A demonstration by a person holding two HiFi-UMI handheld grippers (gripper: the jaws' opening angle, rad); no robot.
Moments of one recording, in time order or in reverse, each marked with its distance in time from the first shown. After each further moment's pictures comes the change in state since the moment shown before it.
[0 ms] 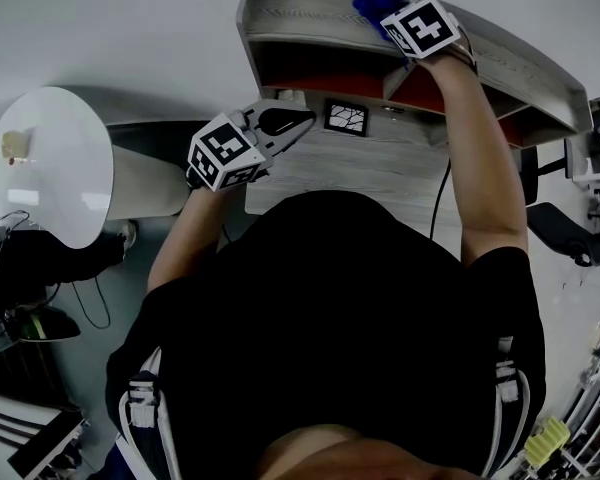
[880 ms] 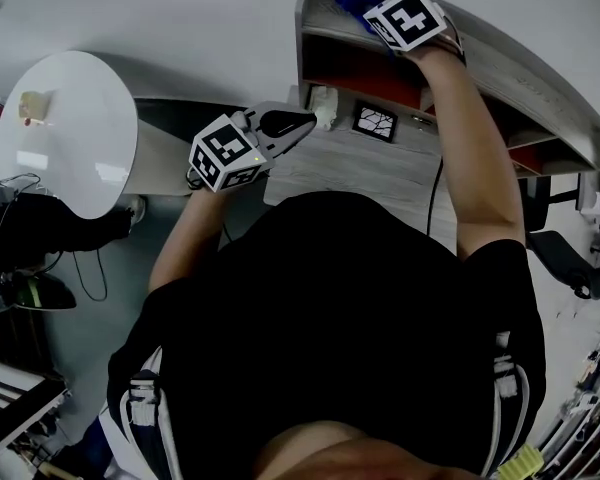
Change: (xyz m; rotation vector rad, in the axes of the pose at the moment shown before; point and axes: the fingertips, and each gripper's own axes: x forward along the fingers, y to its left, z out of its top) left arm -0.068 0.013 -0.023 -0.053 0.027 0.104; right arm 0.036 0.080 0.104 -0.098 -0.100 0.112
